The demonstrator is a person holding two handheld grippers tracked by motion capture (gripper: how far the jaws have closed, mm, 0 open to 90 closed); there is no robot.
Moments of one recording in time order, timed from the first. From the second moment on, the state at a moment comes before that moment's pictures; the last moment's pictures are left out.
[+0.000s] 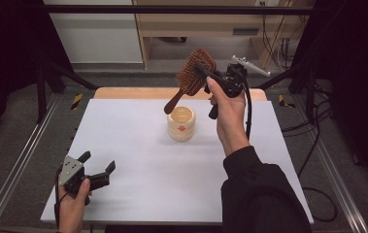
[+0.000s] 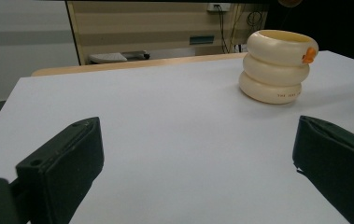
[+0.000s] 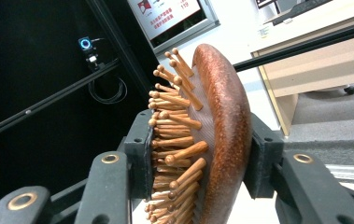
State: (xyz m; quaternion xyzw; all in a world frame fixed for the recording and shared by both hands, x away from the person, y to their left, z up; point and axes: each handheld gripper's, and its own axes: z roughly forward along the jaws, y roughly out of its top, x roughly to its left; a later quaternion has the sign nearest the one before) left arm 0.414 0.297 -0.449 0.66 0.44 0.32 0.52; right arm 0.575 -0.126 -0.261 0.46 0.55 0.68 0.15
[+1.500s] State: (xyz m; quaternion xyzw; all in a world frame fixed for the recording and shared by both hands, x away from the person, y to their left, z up) left arm 0.415 0.294 -0.450 0.67 0.43 0.32 0.52; right arm 0.577 -0.157 -0.269 0.48 0.54 0.66 0.18
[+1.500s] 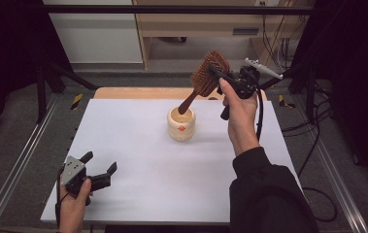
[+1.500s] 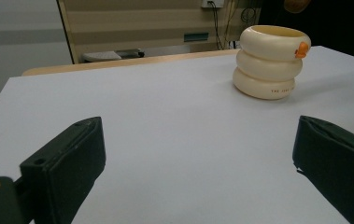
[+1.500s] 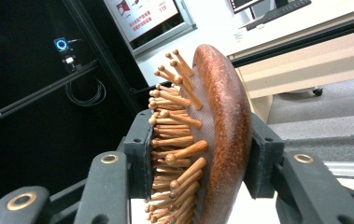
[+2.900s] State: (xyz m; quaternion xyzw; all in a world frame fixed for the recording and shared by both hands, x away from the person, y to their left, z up) left arm 0.415 0.294 -0.451 0.67 0.43 0.31 0.52; right arm 0.597 -0.138 -0.312 0.50 0.57 0.63 0.19
